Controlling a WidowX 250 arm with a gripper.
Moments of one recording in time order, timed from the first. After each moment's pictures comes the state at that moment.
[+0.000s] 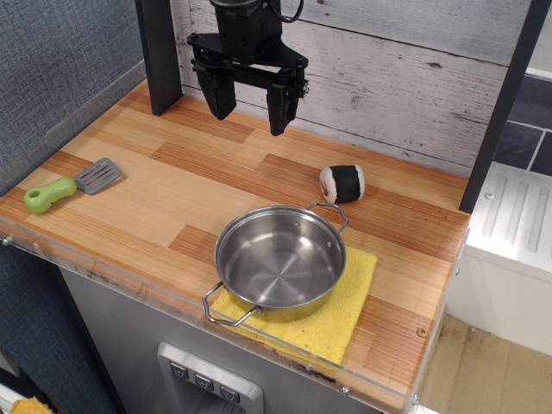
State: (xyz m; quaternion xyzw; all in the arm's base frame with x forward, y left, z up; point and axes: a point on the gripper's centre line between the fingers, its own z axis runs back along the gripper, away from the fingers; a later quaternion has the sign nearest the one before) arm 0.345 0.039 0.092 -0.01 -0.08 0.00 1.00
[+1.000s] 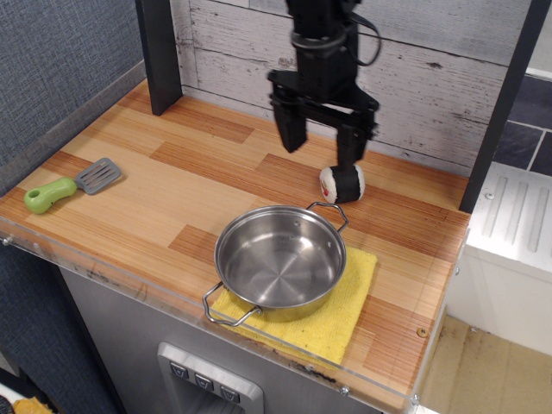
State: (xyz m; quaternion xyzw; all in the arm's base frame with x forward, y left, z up) arm 0.364 -0.027 0.057 -0.04 -0.05 -0.11 0.99
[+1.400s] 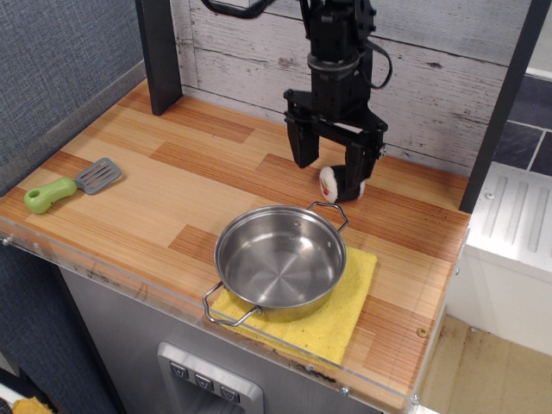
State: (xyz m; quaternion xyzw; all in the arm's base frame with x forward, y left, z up) arm 0.375 -0.028 0.029 -0.04 -0.02 -0.12 0.99
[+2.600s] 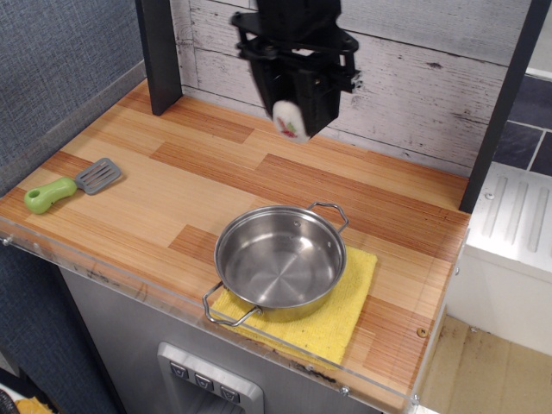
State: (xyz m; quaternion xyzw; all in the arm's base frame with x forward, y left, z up) arm 0.293 -0.027 0.143 -0.08 -0.09 -0.14 0.98
